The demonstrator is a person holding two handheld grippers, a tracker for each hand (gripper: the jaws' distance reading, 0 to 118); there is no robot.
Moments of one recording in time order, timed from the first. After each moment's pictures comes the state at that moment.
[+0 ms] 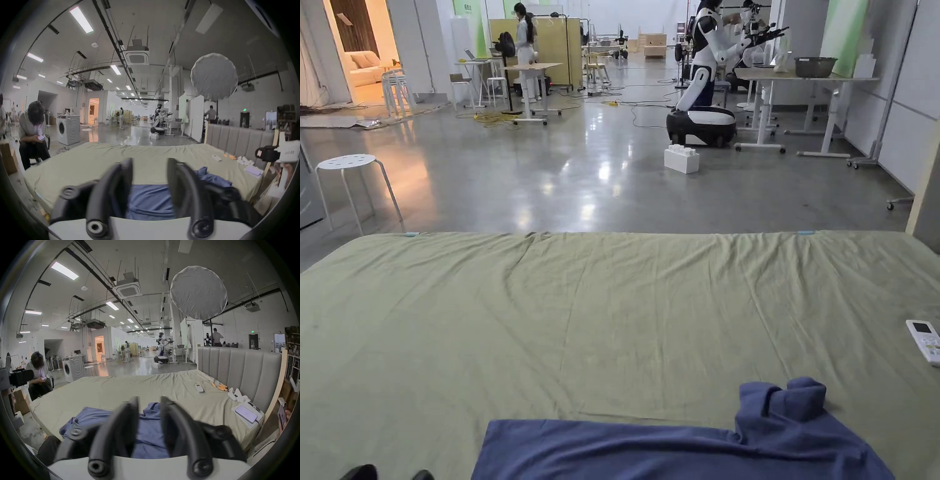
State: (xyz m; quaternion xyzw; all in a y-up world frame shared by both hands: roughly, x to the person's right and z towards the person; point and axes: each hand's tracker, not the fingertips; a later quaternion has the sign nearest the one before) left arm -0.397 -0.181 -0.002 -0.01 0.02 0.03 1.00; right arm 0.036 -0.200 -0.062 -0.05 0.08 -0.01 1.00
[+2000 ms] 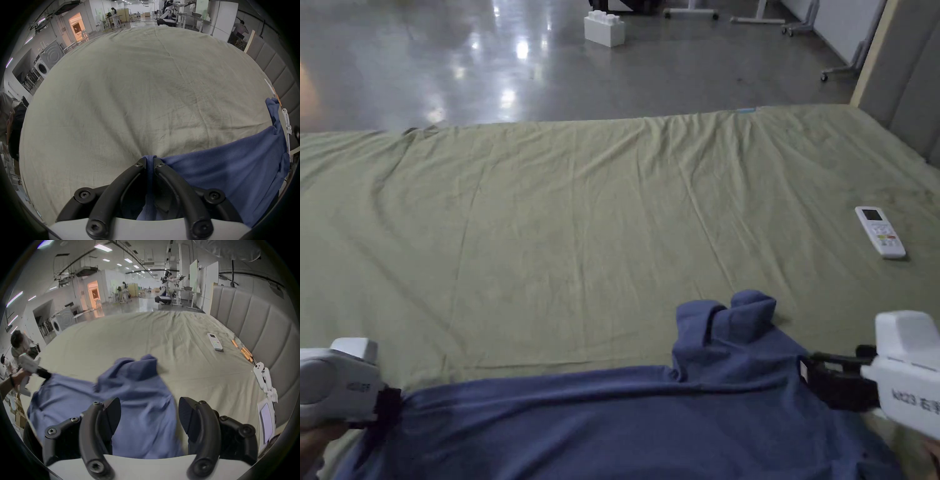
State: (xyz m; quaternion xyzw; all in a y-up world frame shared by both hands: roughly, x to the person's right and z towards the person) left arm -0.489 -0.405 -0.451 -0.55 0.03 0.00 0.83; right arm 0.112 -0.327 -0.413 -0.38 0.09 0.03 0.92
